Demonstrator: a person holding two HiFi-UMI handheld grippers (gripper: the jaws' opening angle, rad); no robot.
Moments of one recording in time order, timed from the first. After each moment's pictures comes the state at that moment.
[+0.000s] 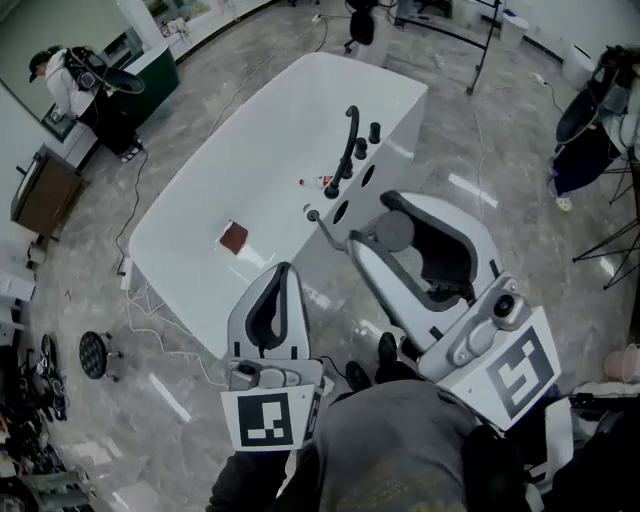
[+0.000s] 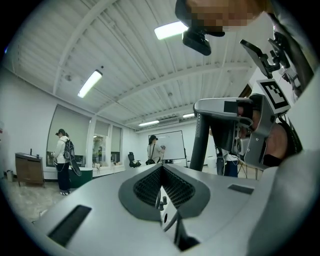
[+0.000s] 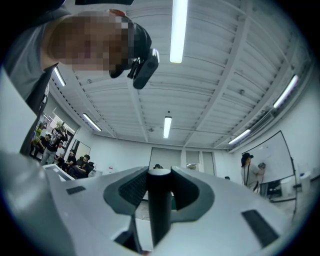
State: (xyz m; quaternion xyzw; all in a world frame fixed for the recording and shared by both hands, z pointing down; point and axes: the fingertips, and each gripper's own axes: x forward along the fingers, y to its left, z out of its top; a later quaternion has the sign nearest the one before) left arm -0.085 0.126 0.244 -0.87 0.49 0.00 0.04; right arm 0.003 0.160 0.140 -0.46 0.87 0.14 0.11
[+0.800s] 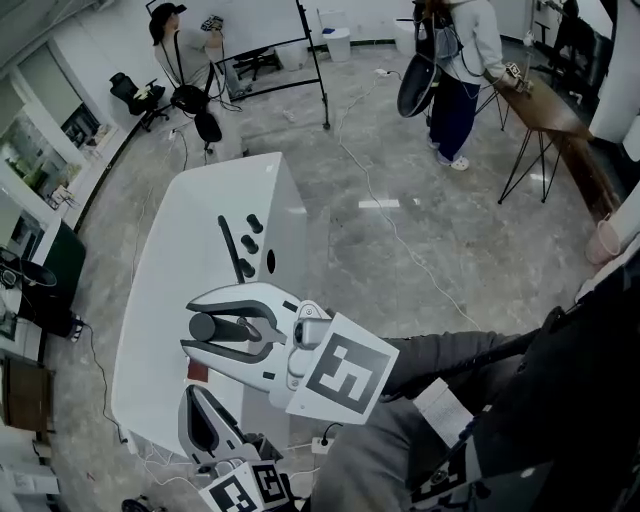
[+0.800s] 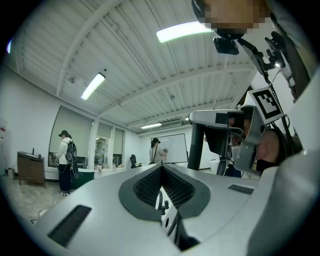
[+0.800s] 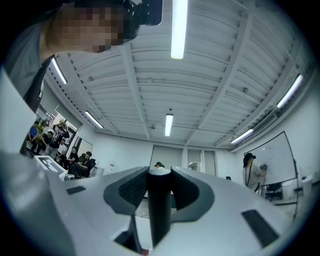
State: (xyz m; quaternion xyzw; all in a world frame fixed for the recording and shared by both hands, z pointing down) left arm -0.035 0.126 0.175 -0.87 0.49 0.02 0.04; right arm 0.052 0.135 0.075 -0.46 0.88 0.13 0.09
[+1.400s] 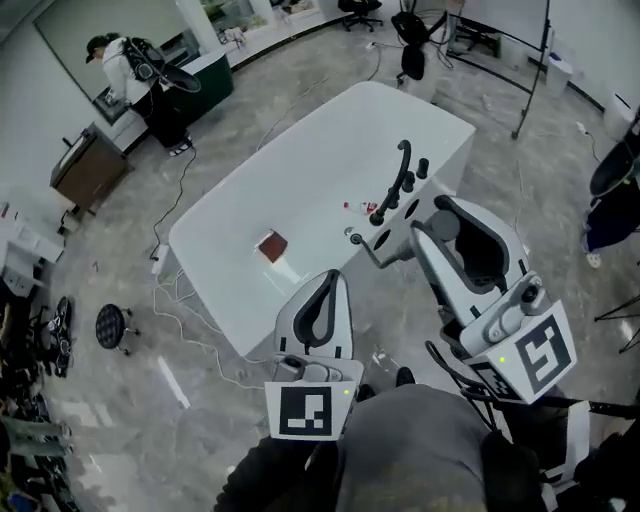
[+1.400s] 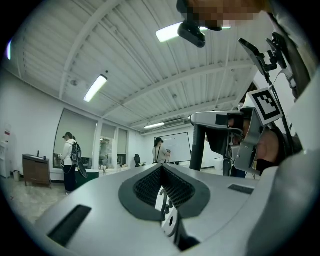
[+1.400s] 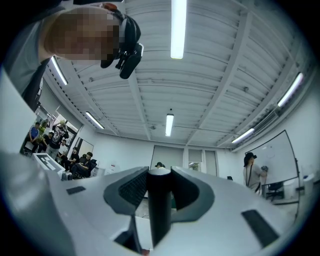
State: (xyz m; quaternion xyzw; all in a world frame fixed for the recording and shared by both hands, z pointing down) left arm -0.007 0.141 0.194 -0.86 0.50 0.01 0.06; right arm 0.092 0.147 0.099 -0.45 0.88 0.12 0.10
